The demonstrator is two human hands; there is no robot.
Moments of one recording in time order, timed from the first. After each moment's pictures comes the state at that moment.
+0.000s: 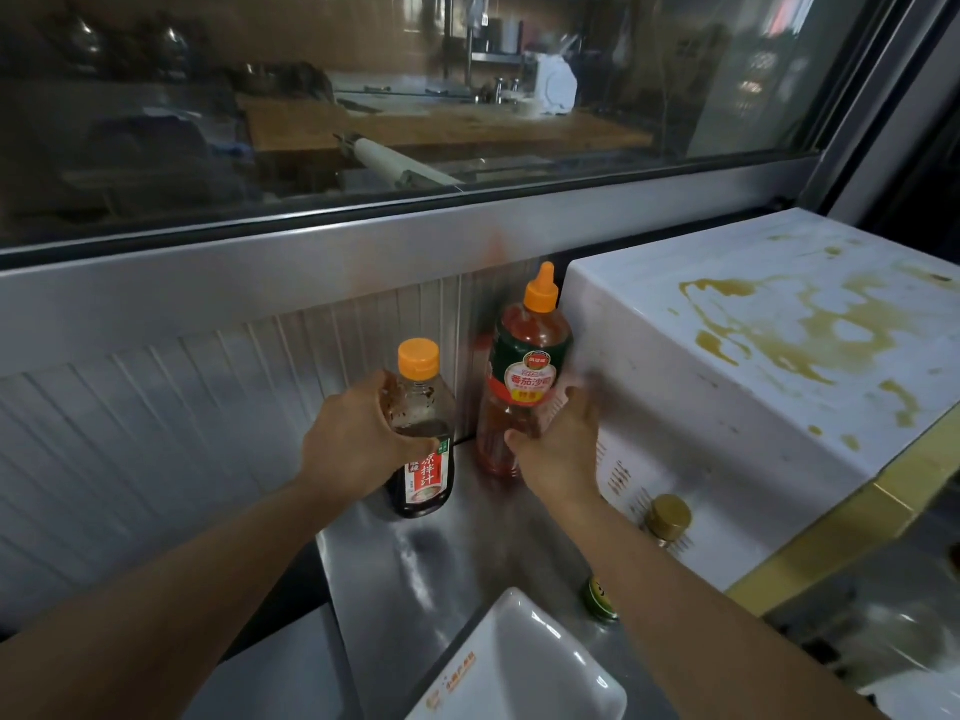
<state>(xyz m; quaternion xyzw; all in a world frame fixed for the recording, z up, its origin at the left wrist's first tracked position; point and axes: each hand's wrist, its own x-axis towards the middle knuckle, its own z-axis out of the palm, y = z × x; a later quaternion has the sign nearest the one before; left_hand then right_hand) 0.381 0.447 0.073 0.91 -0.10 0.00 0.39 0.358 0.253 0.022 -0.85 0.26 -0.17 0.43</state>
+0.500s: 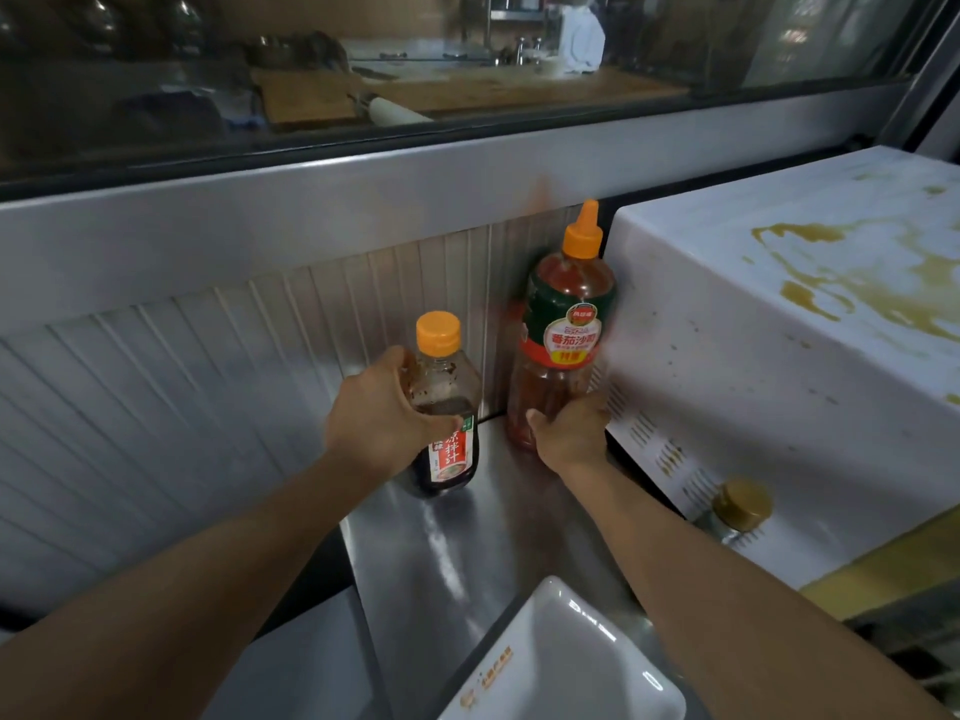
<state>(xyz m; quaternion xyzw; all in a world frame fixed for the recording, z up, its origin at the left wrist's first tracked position) 0.401 0.449 0.041 0.91 -0.09 0.02 0.40 0.391 0.260 -0.018 -0.85 0.33 -0.06 0.41</state>
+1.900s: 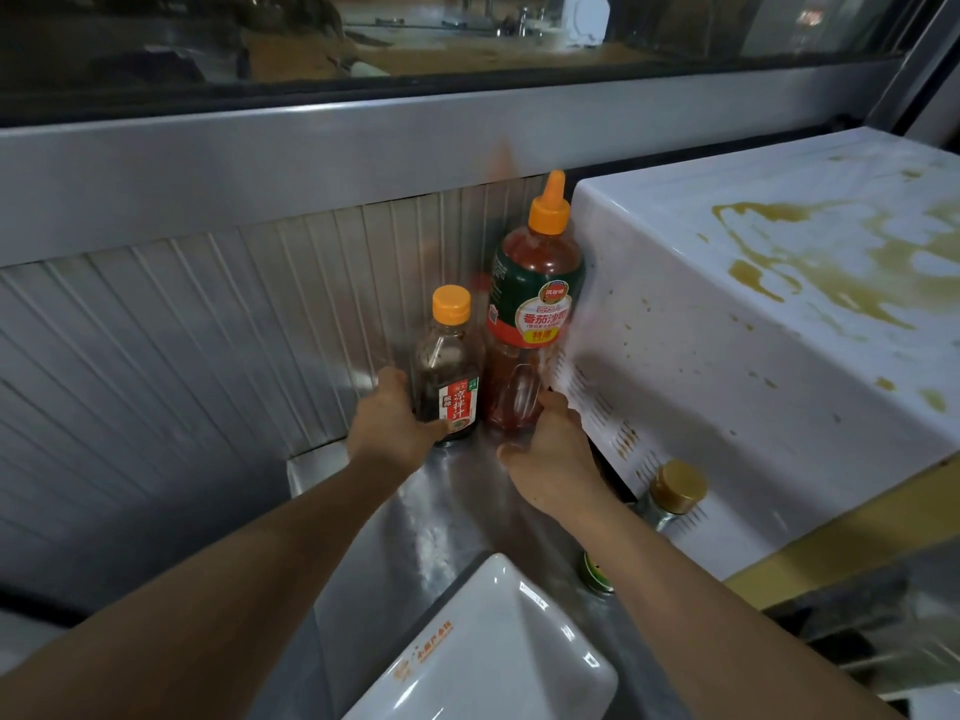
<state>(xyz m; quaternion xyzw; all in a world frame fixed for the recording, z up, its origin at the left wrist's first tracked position) 0.398 0.392 -0.024 0.92 0.00 0.00 0.39 0.325 0.245 0.006 -0.88 0.19 0.00 0.44</state>
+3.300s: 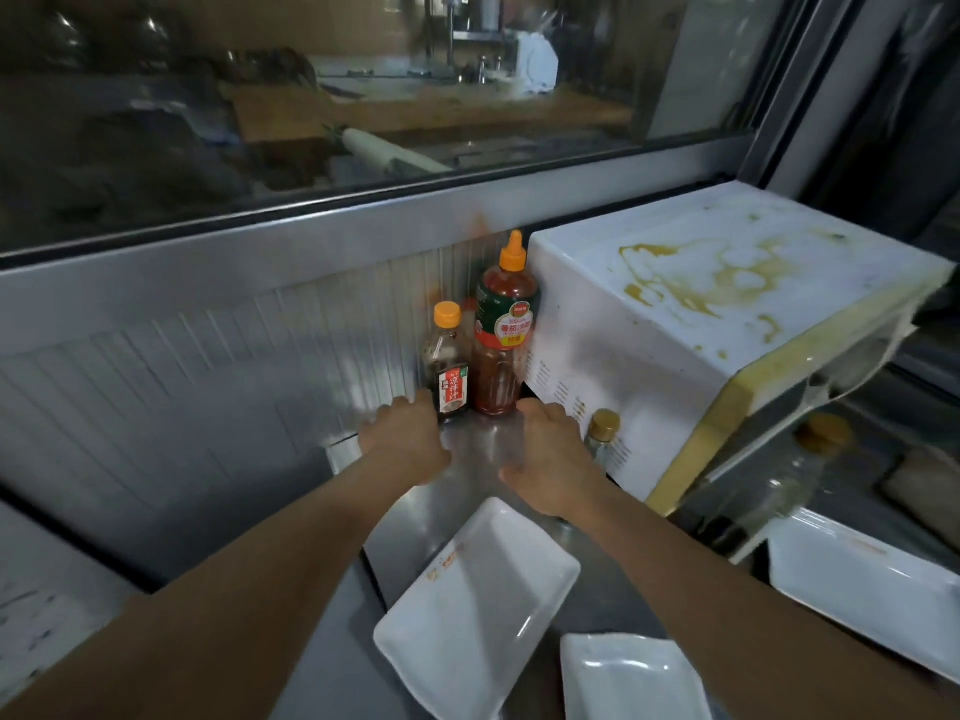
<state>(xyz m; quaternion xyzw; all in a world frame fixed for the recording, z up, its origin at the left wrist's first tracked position) 0.296 0.414 0.092 0.98 -0.12 -0.13 0.08 0.227 0.274 0.089 -0.96 0.12 0.02 0.23</state>
